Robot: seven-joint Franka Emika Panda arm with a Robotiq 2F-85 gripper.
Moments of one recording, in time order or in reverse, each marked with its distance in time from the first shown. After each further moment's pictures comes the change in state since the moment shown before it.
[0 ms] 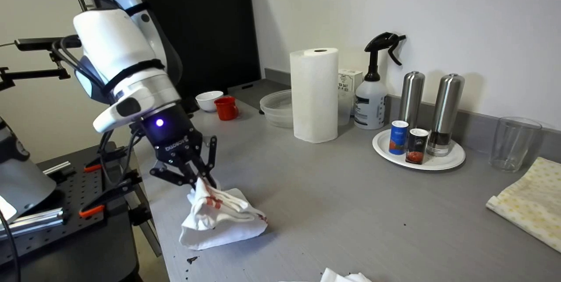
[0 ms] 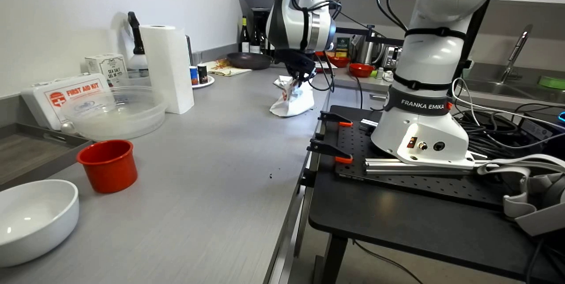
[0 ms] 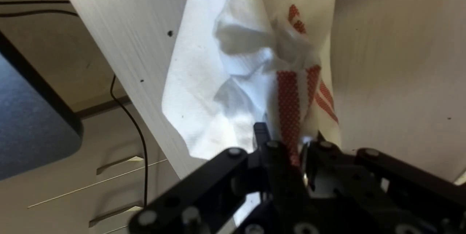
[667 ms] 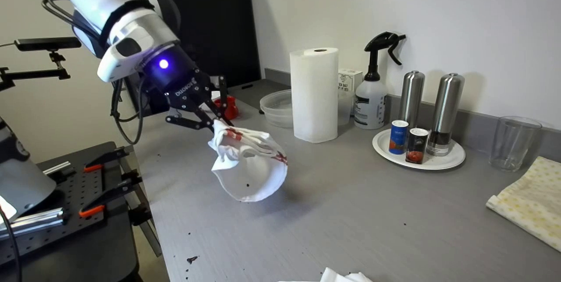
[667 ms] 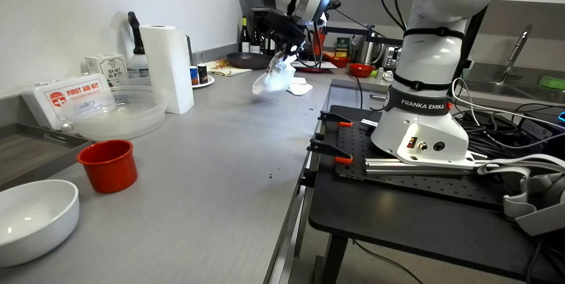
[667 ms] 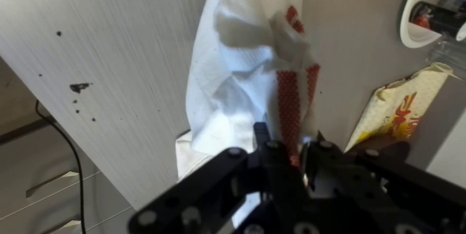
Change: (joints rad) arm 0.095 -0.259 -0.039 0.011 0.142 -0.054 -0.141
